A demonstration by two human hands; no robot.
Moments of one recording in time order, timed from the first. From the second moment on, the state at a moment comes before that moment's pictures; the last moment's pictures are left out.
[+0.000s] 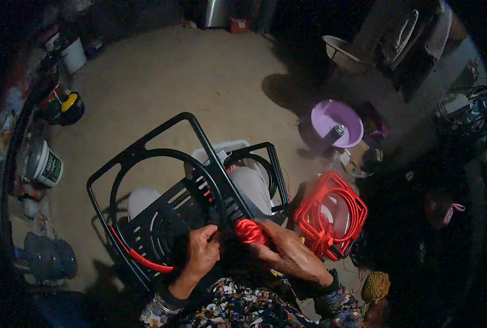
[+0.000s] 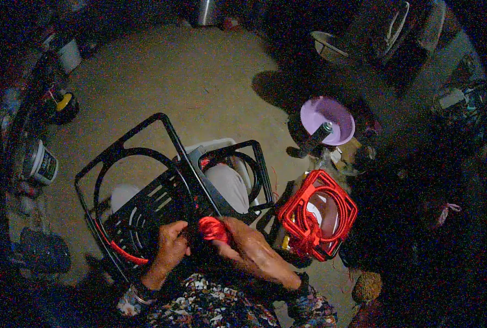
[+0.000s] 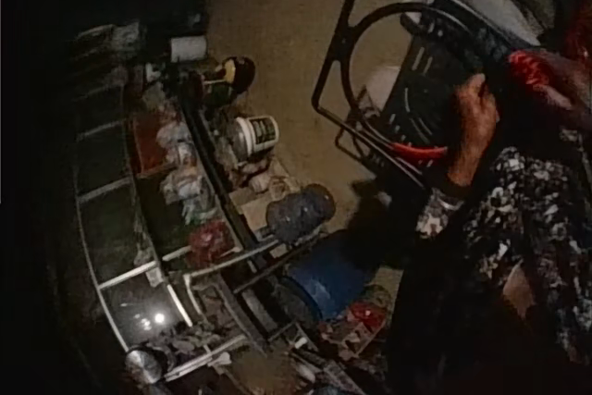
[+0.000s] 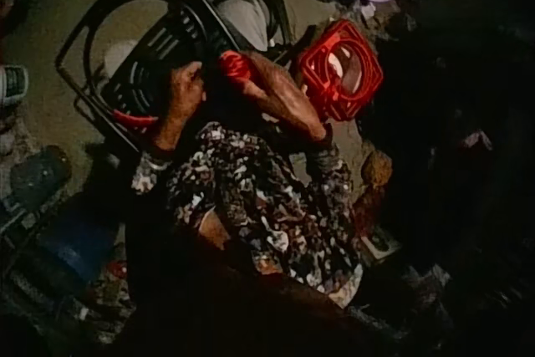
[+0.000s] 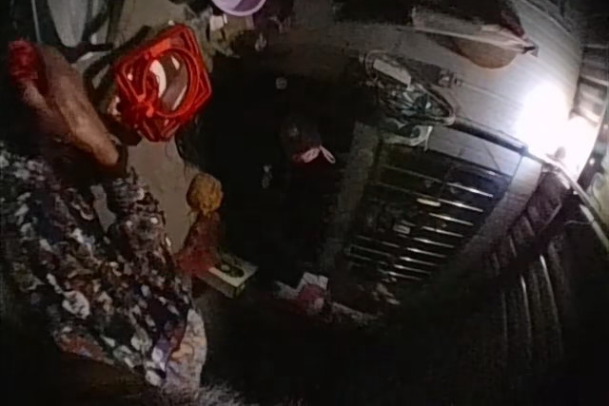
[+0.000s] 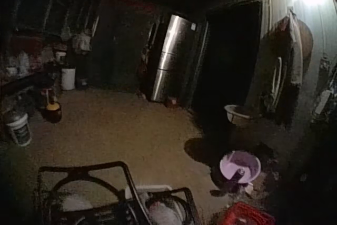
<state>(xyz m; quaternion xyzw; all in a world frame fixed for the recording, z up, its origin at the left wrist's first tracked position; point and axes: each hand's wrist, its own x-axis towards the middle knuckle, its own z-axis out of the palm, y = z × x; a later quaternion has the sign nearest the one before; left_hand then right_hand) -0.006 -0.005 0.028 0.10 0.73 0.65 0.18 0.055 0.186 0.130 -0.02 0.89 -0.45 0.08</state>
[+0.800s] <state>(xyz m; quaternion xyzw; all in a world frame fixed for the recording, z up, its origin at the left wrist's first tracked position) -0.014 -0.016 -0.011 0.15 0.78 0.60 0.09 0.044 0.161 0.074 -0.10 0.97 -0.21 -0.12</state>
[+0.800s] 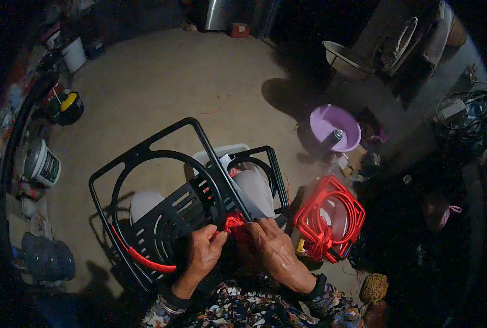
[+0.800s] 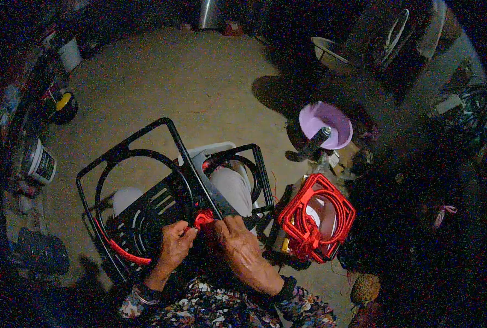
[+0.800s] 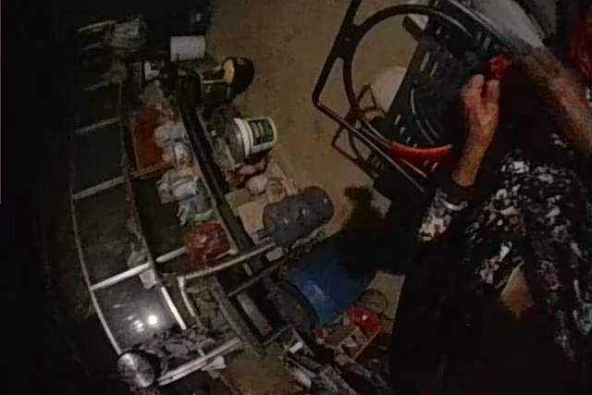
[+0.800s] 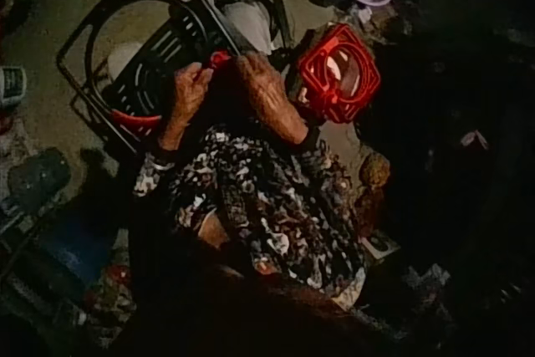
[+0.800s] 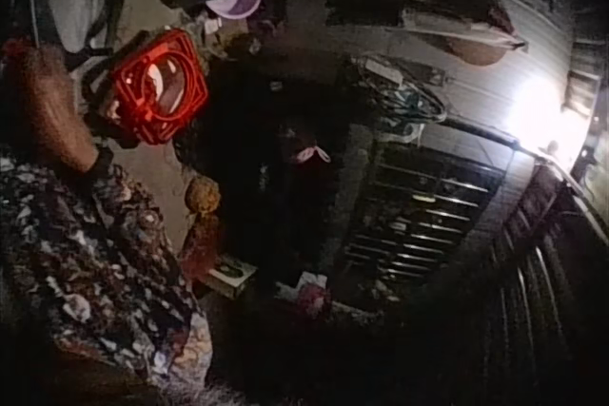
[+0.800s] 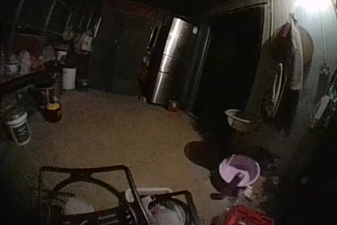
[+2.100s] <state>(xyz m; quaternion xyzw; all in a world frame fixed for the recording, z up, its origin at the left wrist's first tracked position) 0.000 -0.014 -0.005 0.24 0.87 0.42 -0.08 -0.091 0.123 0.059 -0.31 0.90 -0.29 -0.08</state>
